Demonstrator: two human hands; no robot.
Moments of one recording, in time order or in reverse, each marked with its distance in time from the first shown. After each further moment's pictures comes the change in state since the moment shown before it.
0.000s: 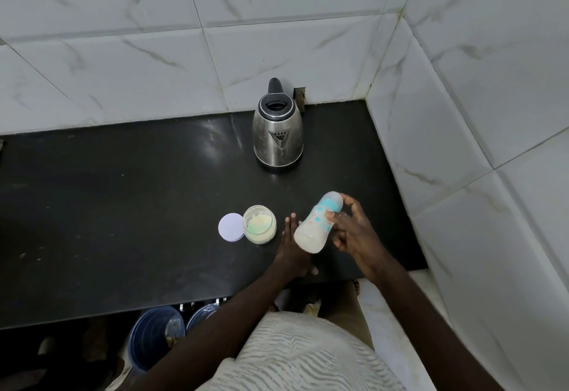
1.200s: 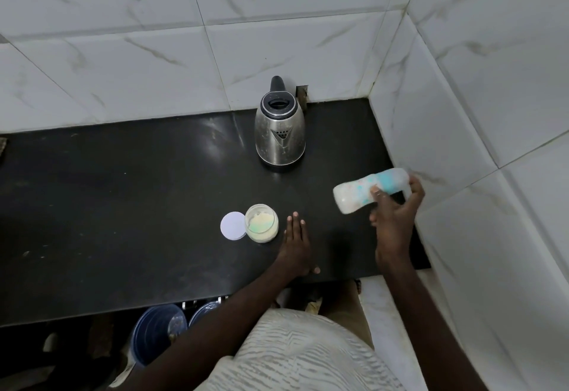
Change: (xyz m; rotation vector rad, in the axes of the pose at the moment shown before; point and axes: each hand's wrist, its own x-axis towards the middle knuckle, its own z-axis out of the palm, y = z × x) left_hand -0.020 0.016 -0.022 0.073 -0.011 -0.010; right_hand -0.003 -0.025 -0.011 0.125 0.528 -0.413
